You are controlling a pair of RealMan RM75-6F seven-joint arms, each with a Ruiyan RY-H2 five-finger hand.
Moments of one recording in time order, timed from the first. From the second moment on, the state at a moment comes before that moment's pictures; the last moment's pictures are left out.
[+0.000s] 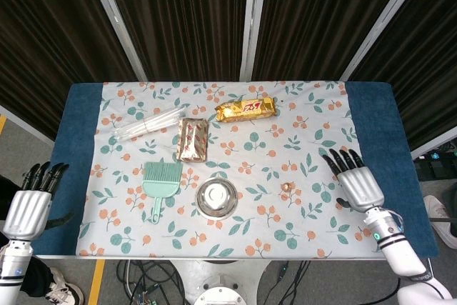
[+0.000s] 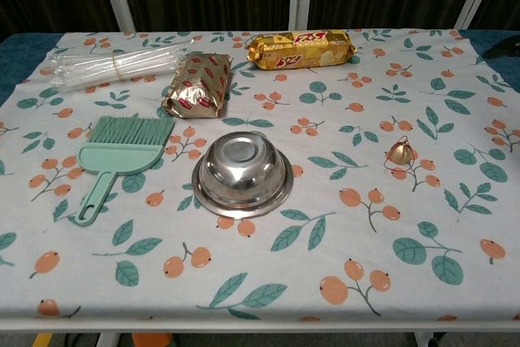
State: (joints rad) left arm -0.12 -1.19 -0.03 -1.55 1.55 1.49 0.08; right arm 0.40 -1.17 0.13 -1.66 -1.36 1.01 -0.40
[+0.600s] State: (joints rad) left arm -0.12 -1.20 -0.02 -1.53 1.53 1.47 0.07; right arm 0.65 -1.32 0.14 -1.58 -1.22 0.78 -0.48
